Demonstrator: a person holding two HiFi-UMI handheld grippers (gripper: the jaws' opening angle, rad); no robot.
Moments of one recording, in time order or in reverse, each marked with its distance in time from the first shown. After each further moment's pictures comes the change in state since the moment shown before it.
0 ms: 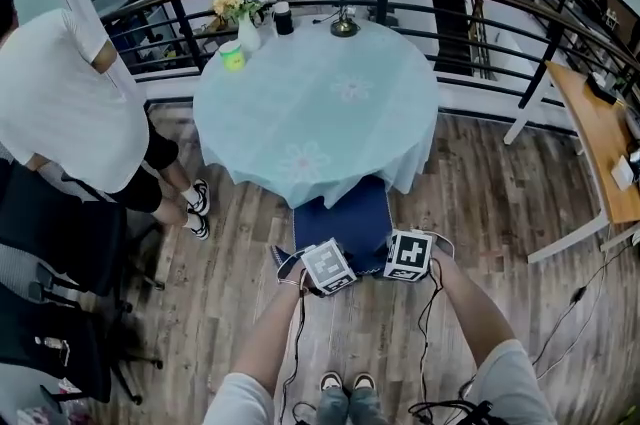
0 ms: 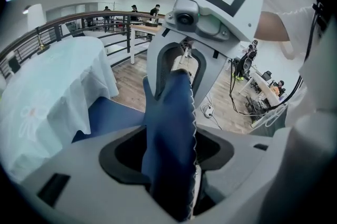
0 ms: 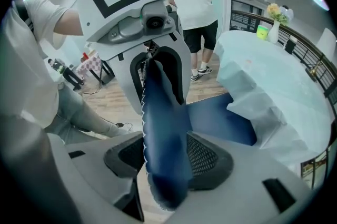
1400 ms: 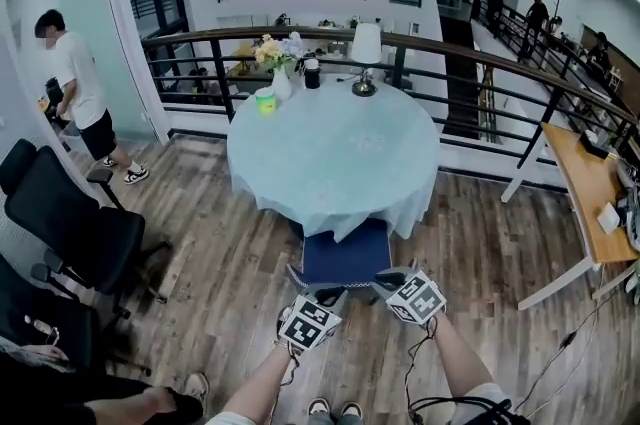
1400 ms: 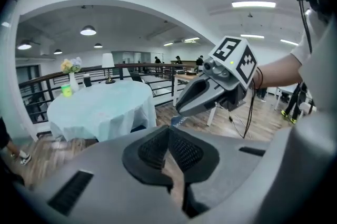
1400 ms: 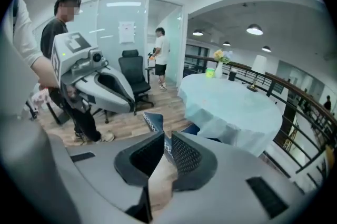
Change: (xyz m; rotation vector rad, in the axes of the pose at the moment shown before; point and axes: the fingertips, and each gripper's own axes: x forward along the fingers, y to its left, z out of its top) left arm -0.131 -0.066 -0.007 -0.229 -0.524 0.495; right arm -0.085 0.046 0.056 0.245 -0.450 -0.452
